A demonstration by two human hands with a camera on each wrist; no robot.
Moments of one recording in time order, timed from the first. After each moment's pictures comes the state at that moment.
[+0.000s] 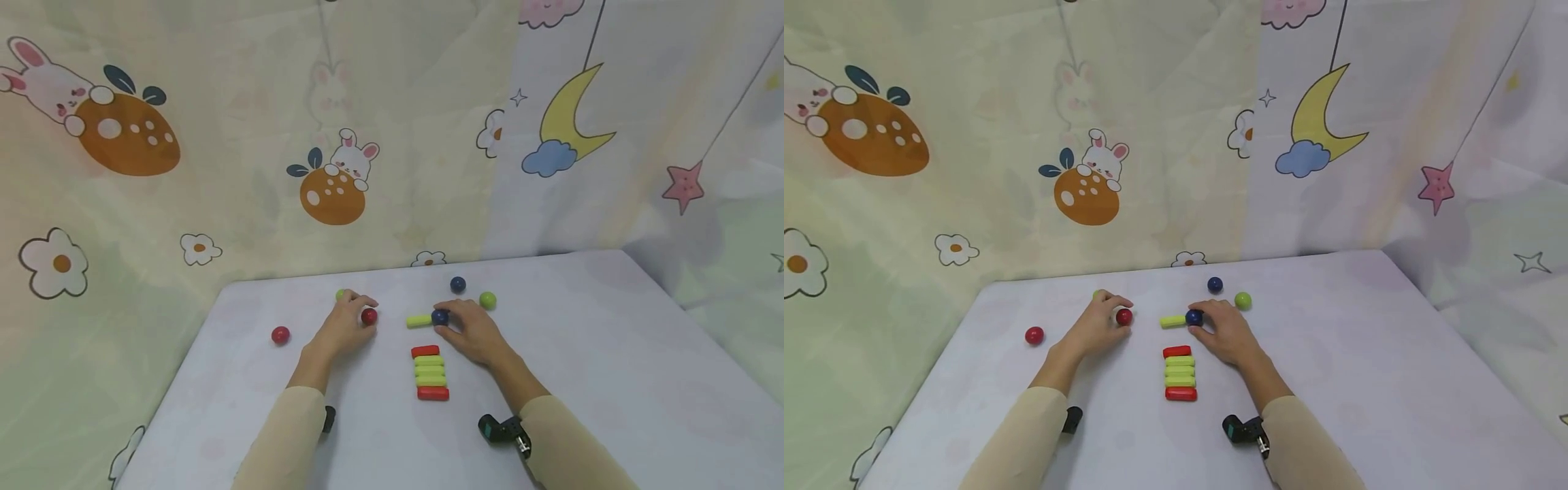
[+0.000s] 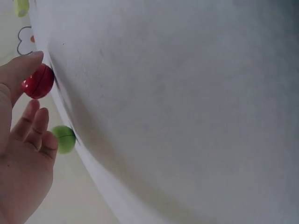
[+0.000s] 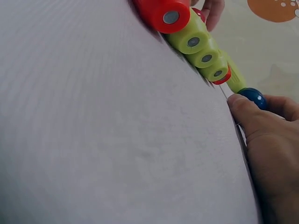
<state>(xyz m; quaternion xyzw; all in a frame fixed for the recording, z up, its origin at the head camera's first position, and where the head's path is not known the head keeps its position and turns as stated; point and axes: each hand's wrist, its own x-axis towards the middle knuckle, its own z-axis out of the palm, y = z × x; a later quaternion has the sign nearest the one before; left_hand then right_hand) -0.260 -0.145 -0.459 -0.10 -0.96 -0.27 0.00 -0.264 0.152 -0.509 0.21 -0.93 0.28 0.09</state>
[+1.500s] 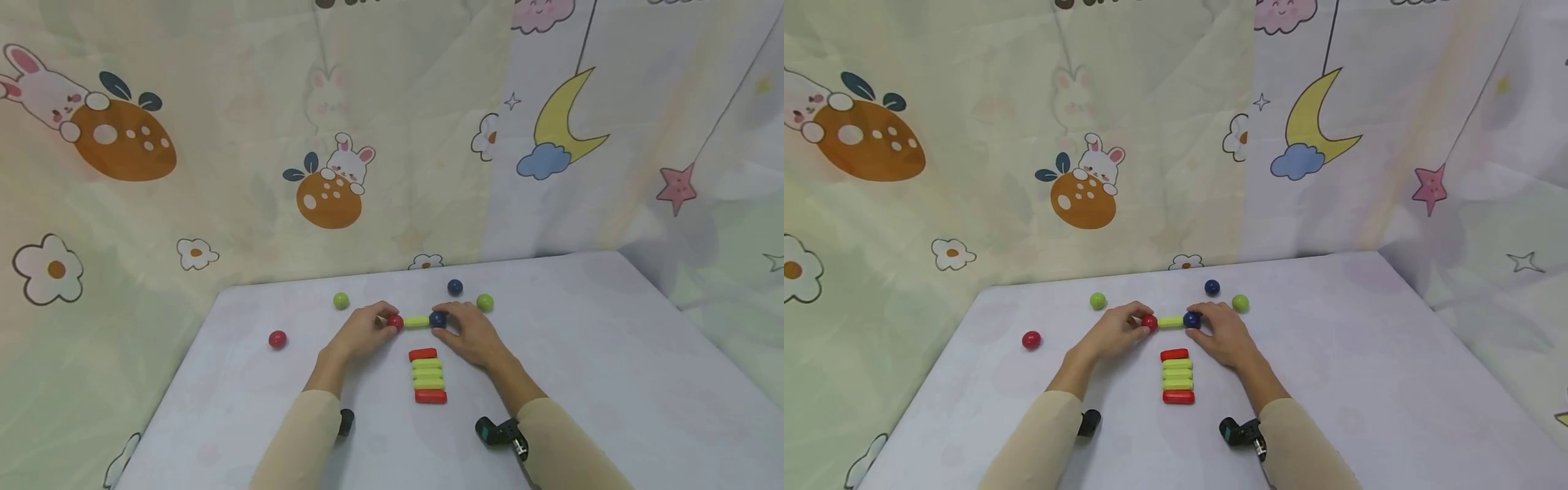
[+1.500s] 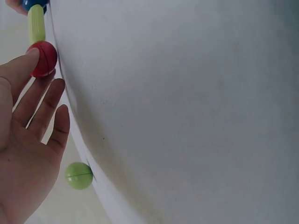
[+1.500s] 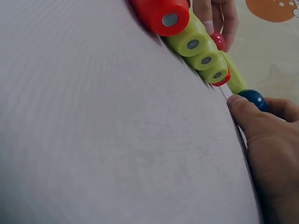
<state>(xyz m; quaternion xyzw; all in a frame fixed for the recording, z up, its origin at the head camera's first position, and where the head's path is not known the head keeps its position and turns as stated) -0.258 -0.111 -0.459 -0.13 -0.93 -0.33 -0.08 -0.262 0.152 -0.509 0.20 -0.93 0.29 0.10</state>
